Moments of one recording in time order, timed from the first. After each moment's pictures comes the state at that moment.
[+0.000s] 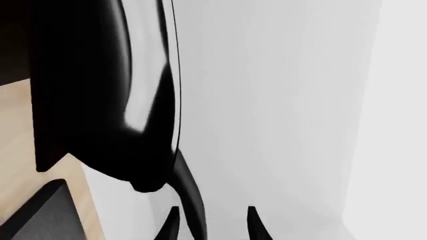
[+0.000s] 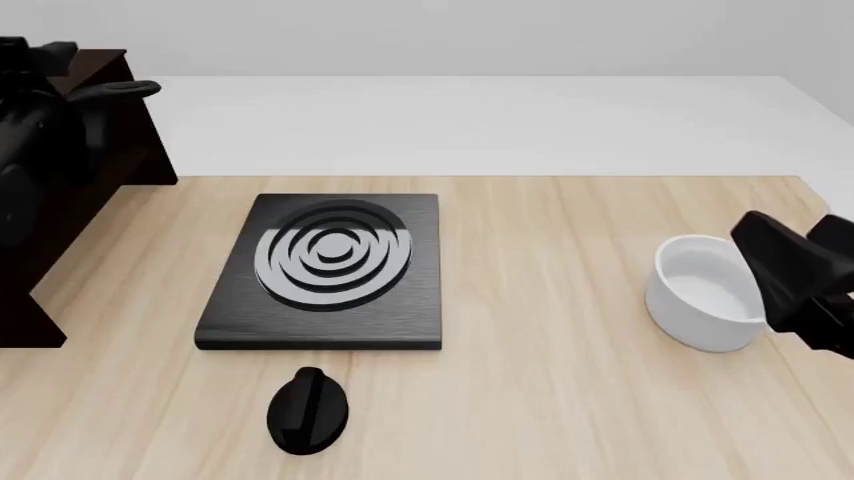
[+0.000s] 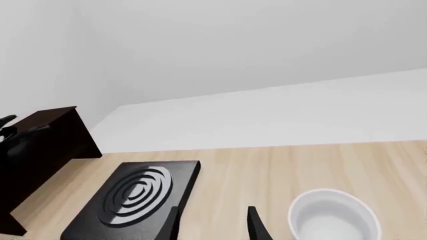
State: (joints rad) left arm 0.15 1.45 -0.87 -0.52 -1.51; right arm 0.24 0.39 -0.38 0.05 0.23
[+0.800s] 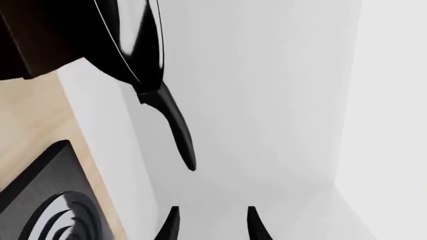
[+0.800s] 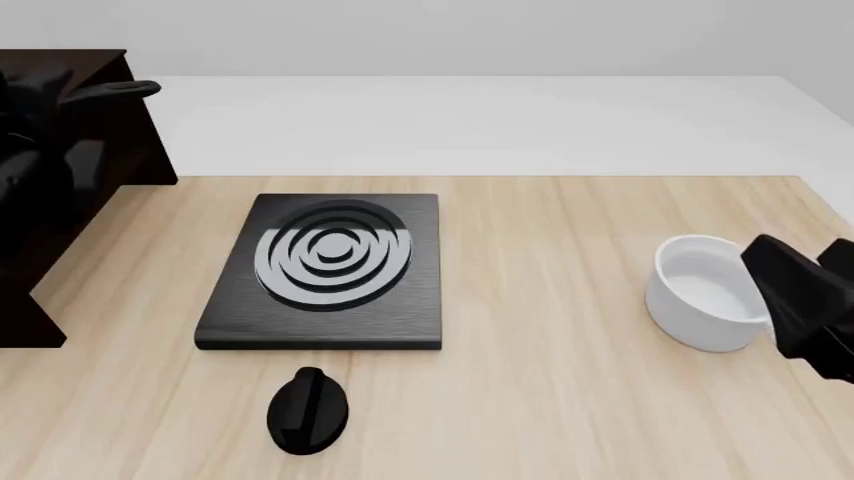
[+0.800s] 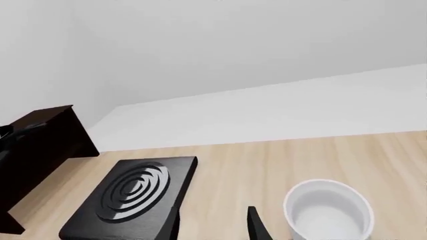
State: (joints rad) left arm 0.06 1.13 -0.60 -0.52 -1.46; right arm 0.22 0.31 -0.34 0.10 0.24
